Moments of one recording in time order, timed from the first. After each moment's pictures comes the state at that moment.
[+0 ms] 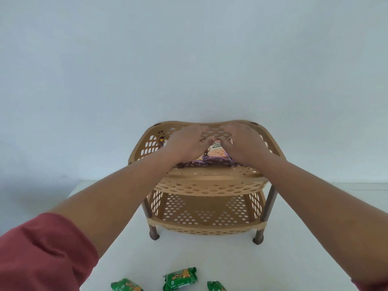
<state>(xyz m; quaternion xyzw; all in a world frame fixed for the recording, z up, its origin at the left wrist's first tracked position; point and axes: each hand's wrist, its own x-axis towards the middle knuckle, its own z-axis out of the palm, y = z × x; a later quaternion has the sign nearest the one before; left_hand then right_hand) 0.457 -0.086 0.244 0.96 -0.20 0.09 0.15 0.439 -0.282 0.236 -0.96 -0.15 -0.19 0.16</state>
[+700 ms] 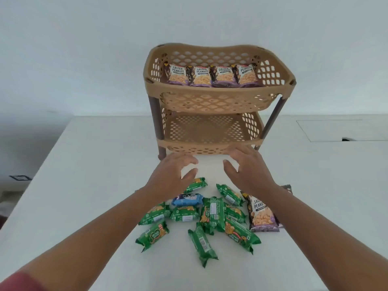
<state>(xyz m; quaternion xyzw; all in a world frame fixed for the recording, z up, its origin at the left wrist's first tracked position) 0.226 0.030 0.057 0.91 -0.25 0.06 0.34 0.202 -0.223 0.078 -0.96 -0.13 -0.16 0.19</state>
